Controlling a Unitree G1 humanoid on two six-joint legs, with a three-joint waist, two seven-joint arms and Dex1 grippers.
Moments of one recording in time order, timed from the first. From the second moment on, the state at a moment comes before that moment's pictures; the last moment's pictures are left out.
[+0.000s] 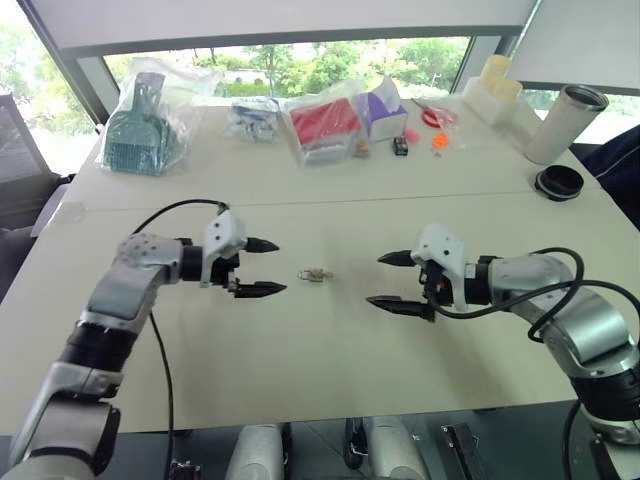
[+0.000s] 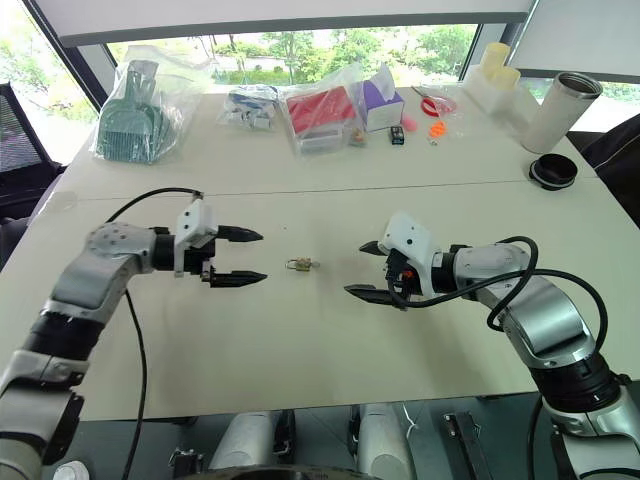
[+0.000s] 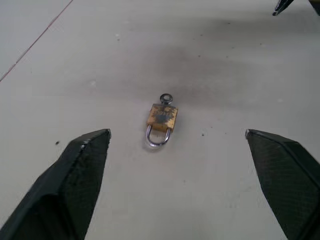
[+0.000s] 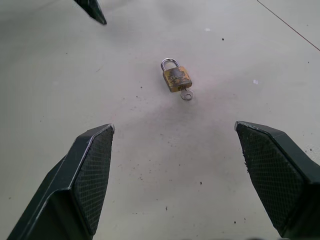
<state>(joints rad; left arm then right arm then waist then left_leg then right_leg) -0.58 0.64 -0.19 0.23 -0.29 0.19 -1.29 -0.35 -0.80 0.11 -0.43 0.44 0.72 0.91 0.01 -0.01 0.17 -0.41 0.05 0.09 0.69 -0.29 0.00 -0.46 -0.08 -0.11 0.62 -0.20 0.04</state>
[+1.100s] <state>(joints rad) -0.91 0.35 -0.30 0.99 -0.01 -0.32 -1.33 -0.26 -0.80 0.07 -0.56 0.46 0.78 0.80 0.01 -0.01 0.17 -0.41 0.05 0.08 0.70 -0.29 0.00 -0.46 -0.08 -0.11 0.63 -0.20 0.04</state>
